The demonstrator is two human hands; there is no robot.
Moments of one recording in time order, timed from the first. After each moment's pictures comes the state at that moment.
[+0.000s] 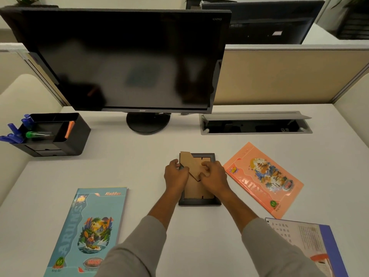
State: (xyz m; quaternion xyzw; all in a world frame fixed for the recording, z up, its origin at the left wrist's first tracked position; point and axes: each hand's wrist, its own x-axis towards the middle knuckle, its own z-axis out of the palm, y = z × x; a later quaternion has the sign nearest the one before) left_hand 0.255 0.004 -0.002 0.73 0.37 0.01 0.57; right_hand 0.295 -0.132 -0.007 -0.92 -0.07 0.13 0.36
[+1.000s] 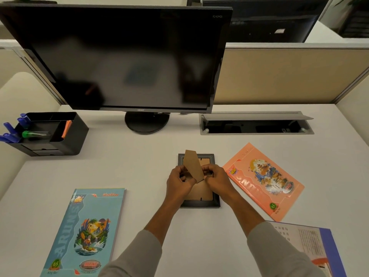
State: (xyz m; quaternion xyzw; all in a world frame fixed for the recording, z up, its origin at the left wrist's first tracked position) left_hand 0.234 -0.008 -0.013 0.73 0.26 0.03 0.63; right_hand 0.300 -0.149 -0.005 -0.84 -0.08 0.19 0.50
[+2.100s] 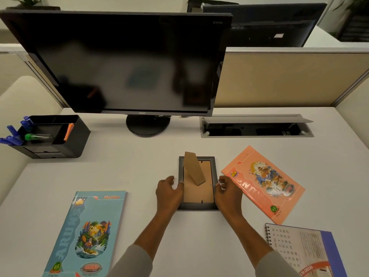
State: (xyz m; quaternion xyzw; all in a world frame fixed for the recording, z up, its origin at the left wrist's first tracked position) left_hand 0.207 0.008 -0.002 0.79 0.35 0.00 0.50; right_hand 0.257 -0.168 -0.012 -0.89 0.05 0.02 0.45
